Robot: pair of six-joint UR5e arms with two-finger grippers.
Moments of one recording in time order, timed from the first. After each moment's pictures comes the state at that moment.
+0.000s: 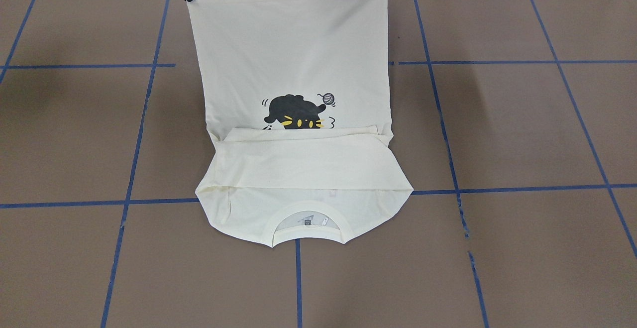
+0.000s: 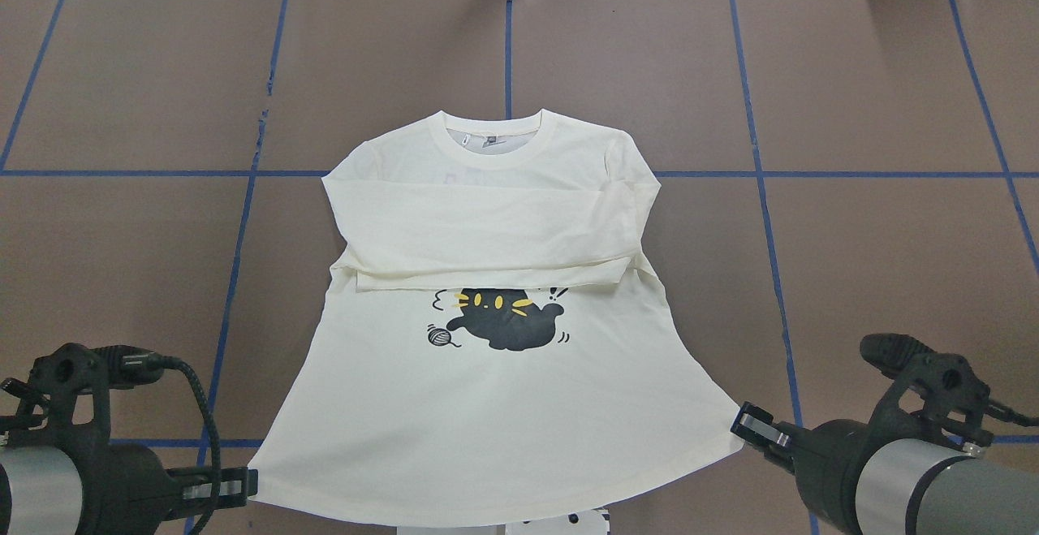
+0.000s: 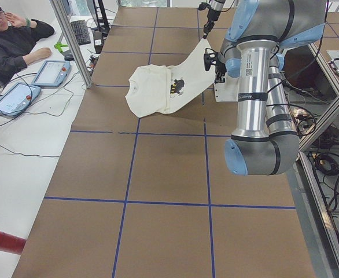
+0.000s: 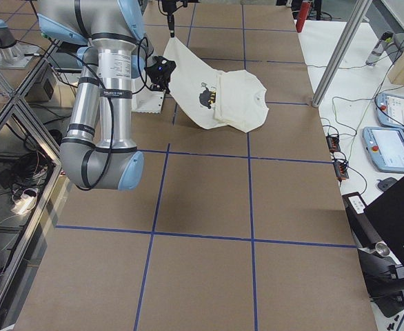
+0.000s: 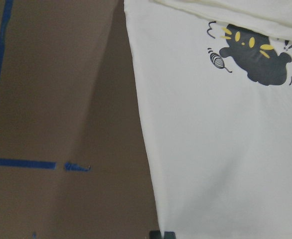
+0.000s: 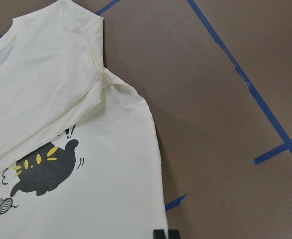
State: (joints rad) left arm -0.13 -1.58 -2.65 -1.54 -1.61 -1.57; right arm 0.03 -1.54 2.67 -1.79 1.32 2.04
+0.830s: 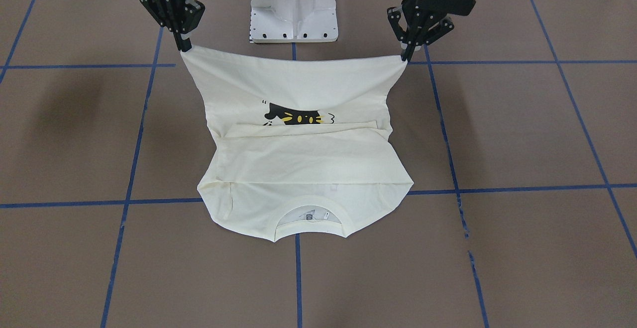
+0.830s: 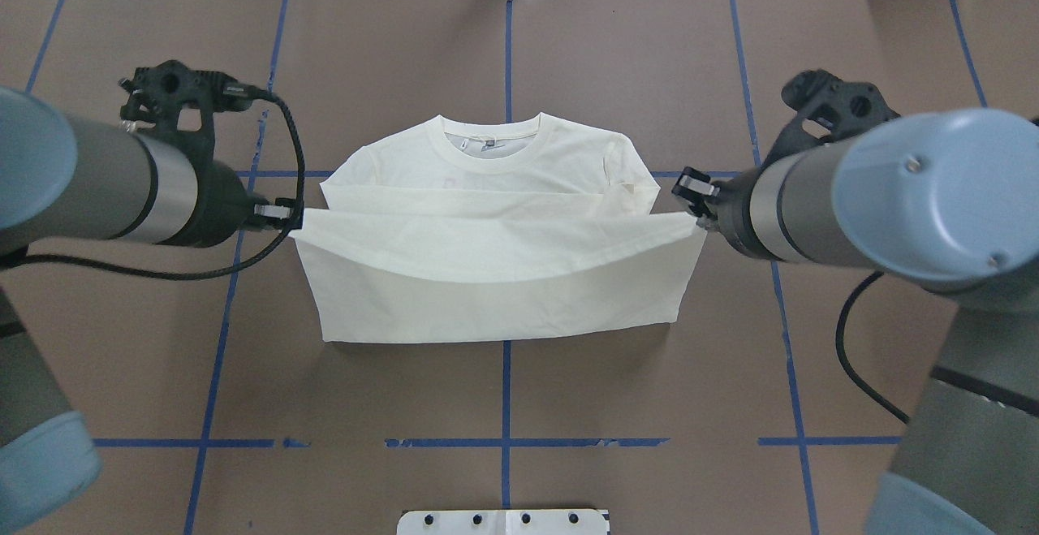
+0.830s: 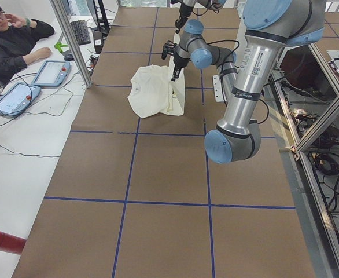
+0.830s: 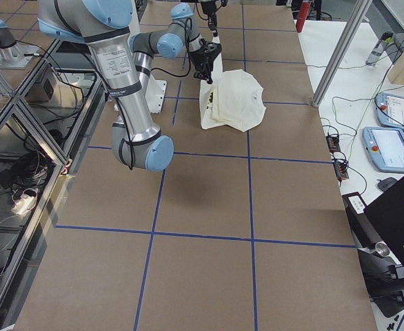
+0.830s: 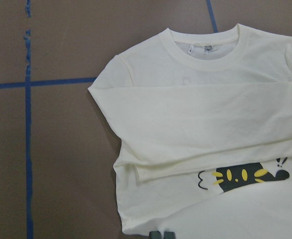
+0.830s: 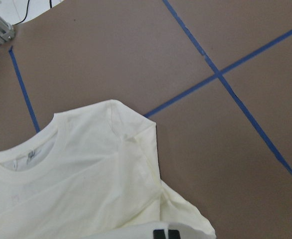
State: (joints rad) left arm -0.67 -1.98 -2.22 -1.42 -1.78 -1.04; right arm 0.58 -1.08 2.28 -1.95 1.60 1.69
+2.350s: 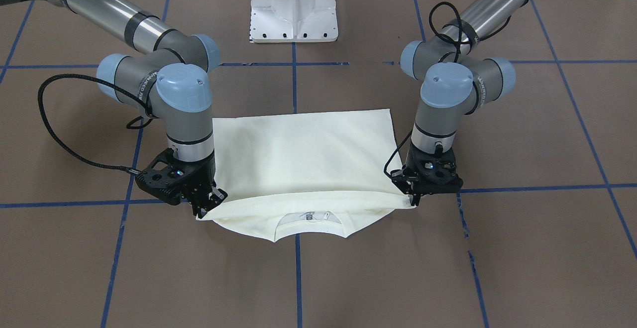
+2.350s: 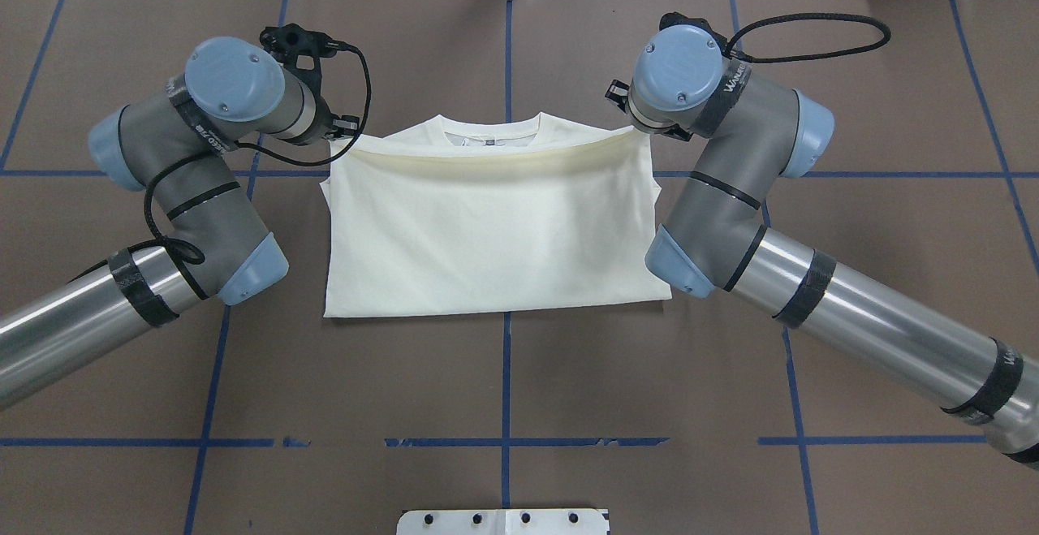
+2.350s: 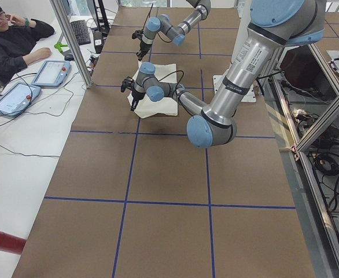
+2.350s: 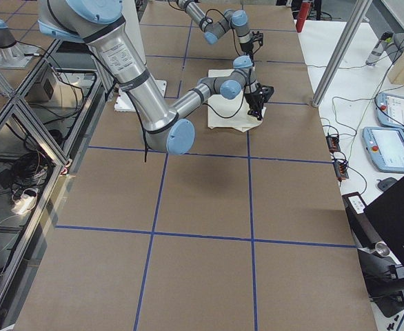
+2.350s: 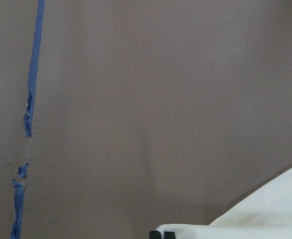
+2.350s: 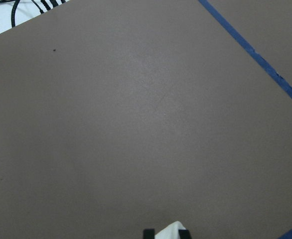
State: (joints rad) left arm -0.75 -2.15 -1.42 -1.98 -1.72 -0.96; right arm 0.71 -0.88 1.41 -1.36 1.61 1.59
